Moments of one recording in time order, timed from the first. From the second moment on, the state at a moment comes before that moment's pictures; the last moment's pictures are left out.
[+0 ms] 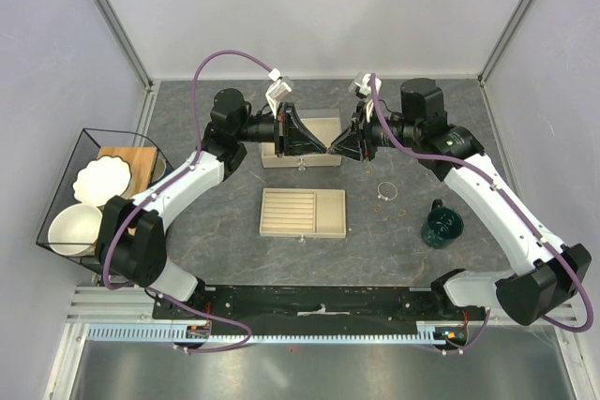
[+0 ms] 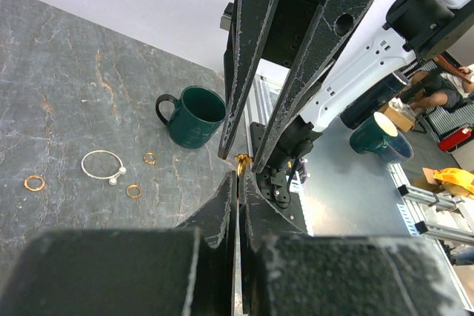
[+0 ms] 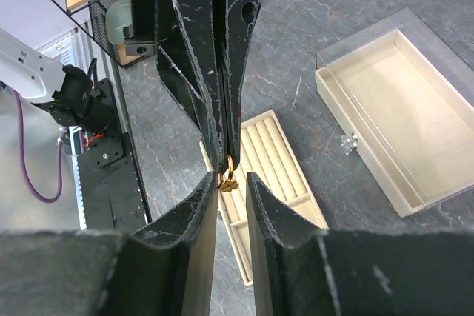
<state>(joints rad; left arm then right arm) -0.46 1.51 1.11 0.50 1.18 -0.55 0.46 1.30 1.35 -0.47 -0.77 -0.03</state>
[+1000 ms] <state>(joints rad) -0.46 1.50 1.10 0.51 1.17 -0.55 0.46 1.31 1.35 -0.46 -0.77 -0.03</state>
